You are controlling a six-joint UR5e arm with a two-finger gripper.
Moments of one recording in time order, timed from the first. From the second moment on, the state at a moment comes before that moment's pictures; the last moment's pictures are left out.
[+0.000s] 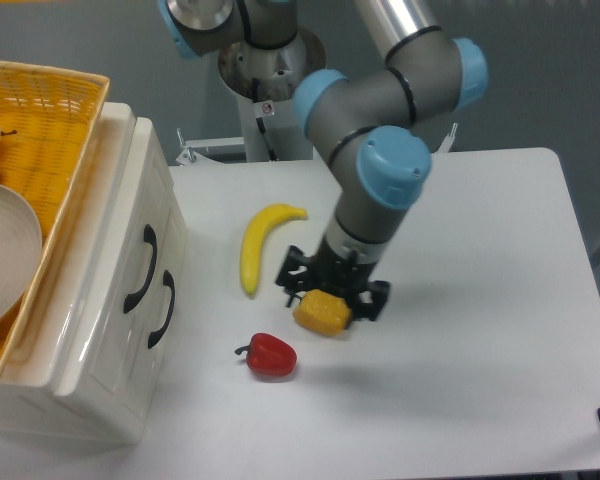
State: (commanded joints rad) arm 2.55 -1.99 -1.52 -1.15 1.39 0.82
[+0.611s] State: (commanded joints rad) arm 2.70 -2.10 -1.48 -1.10 1.62 1.32
